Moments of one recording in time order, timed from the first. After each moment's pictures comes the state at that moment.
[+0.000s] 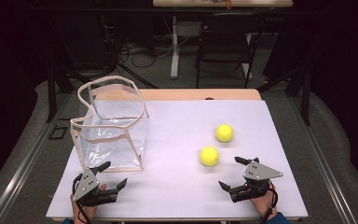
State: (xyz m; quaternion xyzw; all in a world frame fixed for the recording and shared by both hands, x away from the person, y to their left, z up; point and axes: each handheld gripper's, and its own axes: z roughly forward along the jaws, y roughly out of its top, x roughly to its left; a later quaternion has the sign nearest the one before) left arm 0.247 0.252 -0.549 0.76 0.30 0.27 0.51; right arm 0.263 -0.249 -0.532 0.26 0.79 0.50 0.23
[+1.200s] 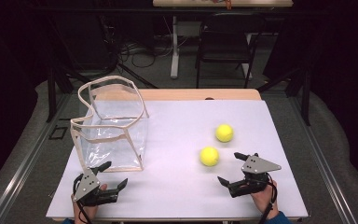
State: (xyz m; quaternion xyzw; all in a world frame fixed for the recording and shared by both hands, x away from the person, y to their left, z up) left arm 0.247 0.250 -0.549 0.76 0.30 0.27 0.51; right arm 0.272 -0.243 -0.515 0.27 0.80 0.48 0.23
